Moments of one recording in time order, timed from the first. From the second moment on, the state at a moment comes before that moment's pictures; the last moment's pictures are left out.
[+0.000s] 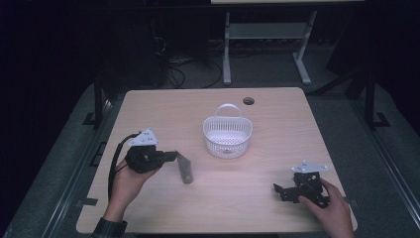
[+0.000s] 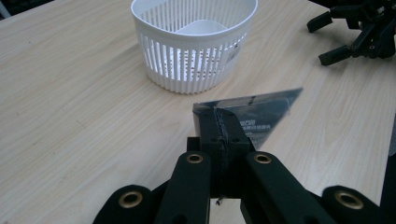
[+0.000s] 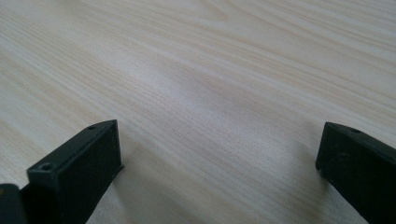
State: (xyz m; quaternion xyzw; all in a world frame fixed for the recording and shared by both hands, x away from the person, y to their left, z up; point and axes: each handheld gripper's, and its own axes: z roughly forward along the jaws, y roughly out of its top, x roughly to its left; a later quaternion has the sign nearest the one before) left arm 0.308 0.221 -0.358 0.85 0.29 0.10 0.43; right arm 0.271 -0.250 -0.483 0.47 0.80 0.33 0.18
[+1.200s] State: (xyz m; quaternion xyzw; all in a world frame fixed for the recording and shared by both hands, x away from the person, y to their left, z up) left arm 0.311 0.223 -0.351 0.87 0.27 0.09 0.40; right arm 0.271 -0.250 -0.483 0.47 0.80 0.33 0.18
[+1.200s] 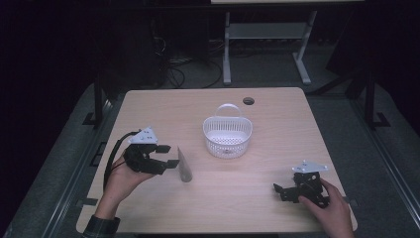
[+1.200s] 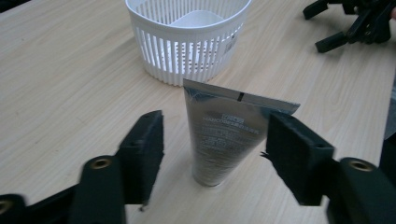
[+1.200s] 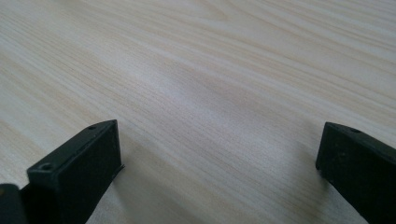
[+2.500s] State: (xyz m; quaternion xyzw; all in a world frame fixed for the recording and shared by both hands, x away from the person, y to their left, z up) left arm 0.332 0.174 -0.333 0.93 0.21 0.06 0.29; right arm 0.271 -0.250 -0.483 0.47 0.80 0.33 0.18
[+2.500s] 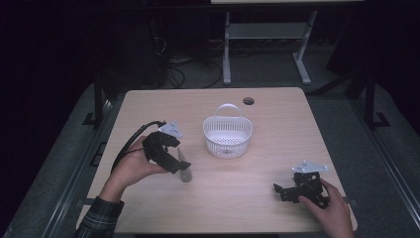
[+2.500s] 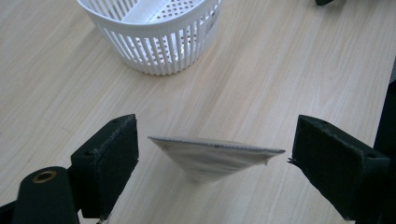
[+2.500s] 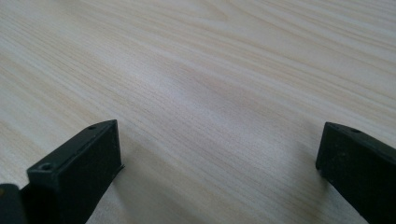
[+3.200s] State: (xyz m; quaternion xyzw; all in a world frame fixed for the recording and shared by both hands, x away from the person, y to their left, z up) left arm 0.339 0.163 -0.348 0.94 0.21 0.06 0.25; right arm 0.271 -0.250 -0.483 0.47 0.80 0.33 0.18
